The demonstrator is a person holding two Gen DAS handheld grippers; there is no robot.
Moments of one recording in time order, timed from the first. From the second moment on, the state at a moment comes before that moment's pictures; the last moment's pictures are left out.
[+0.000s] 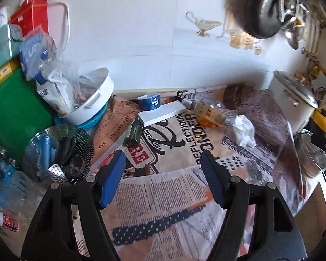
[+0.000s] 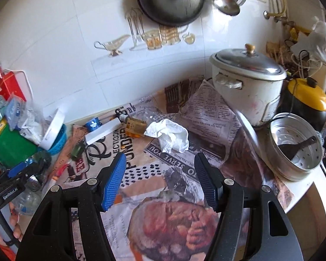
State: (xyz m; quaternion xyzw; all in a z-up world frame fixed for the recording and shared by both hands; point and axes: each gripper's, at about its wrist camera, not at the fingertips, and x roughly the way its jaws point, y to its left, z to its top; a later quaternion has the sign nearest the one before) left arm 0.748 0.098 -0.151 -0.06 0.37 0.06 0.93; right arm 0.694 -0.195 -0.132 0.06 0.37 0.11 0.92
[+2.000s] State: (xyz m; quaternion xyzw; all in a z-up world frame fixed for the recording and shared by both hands) left arm 0.907 0.134 -0.289 -0.06 0.47 0.17 0.86; right arm 0.897 -0.154 -0.297 0.01 0.51 0.18 0.84
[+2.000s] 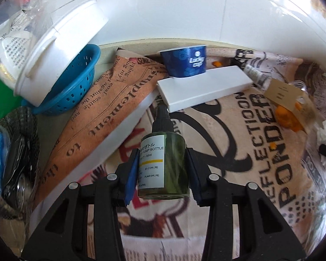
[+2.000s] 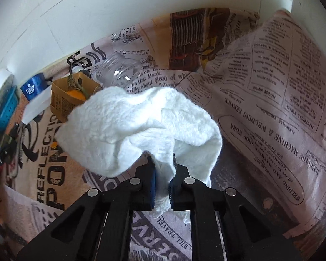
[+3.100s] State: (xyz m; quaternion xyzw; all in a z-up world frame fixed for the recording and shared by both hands) left arm 0.639 0.103 -0.134 -0.04 0.35 0.01 0.94; right arm 0.602 -0.156 -0.116 0.09 0.34 0.19 0.92
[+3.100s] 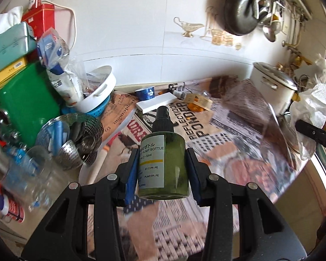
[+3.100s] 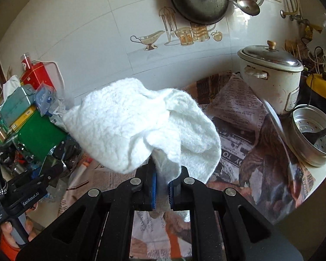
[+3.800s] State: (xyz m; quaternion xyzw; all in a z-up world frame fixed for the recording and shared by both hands) left arm 0.483 0.003 -0.157 -0.07 0.36 0.07 0.93; right arm 0.472 -0.206 -0.132 0.05 0.36 0.32 0.88
